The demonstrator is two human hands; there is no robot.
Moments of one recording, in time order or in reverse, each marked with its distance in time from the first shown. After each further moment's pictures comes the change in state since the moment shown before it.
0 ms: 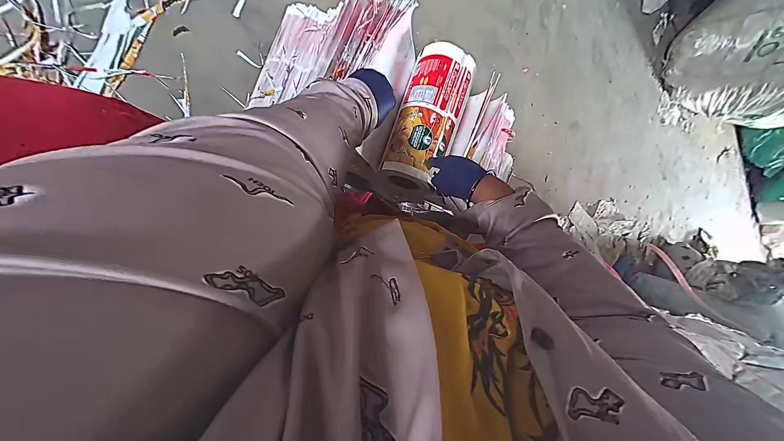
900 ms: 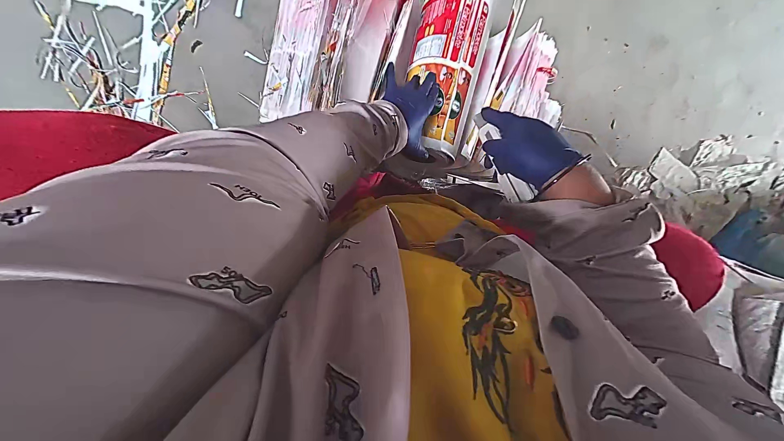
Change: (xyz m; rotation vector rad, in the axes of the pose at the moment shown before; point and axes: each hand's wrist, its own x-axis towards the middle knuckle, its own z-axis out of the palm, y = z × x) left_hand 0.015 0.074 0.044 -0.032 0.074 0.101; right_hand -0.079 0.031 0.007 0.542 0.237 0.197
